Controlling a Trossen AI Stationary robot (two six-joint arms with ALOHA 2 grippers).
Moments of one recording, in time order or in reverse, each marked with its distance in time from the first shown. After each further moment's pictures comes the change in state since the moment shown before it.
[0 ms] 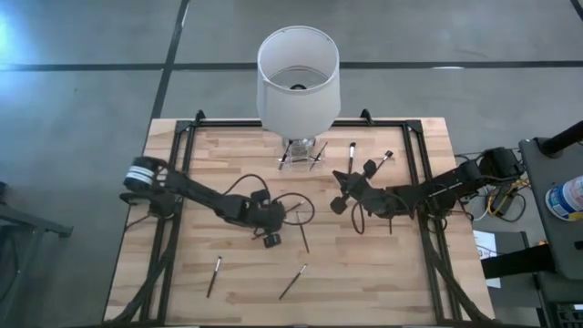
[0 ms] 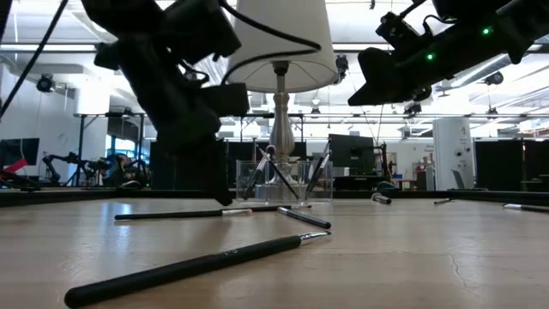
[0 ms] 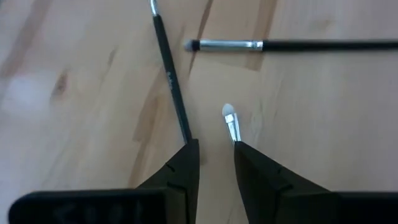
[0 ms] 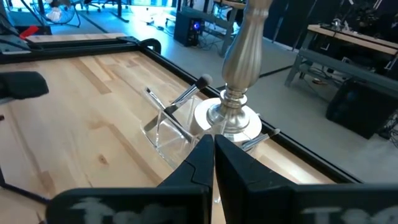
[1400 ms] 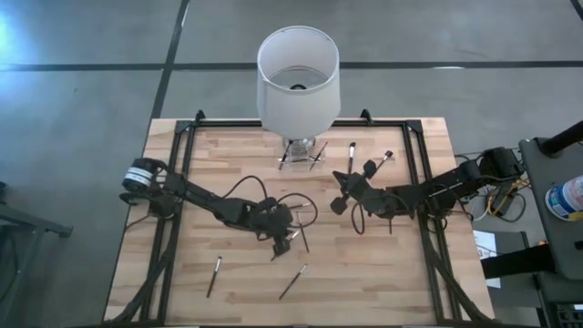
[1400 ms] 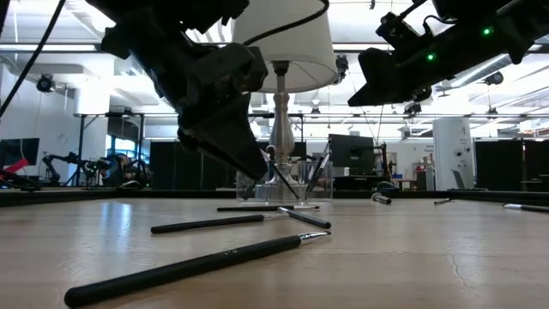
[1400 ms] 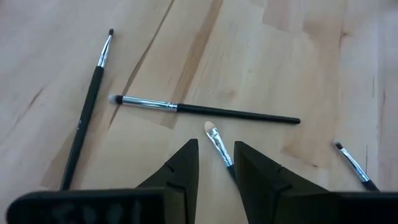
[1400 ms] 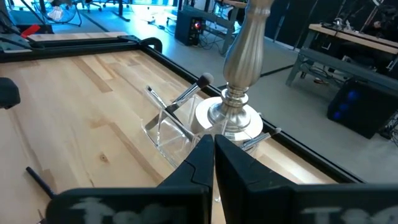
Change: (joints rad) left arm -0.045 -0.002 0.052 0.138 0.078 -0.163; right arm 0.002 0.000 0.000 -0.006 -0.004 0.004
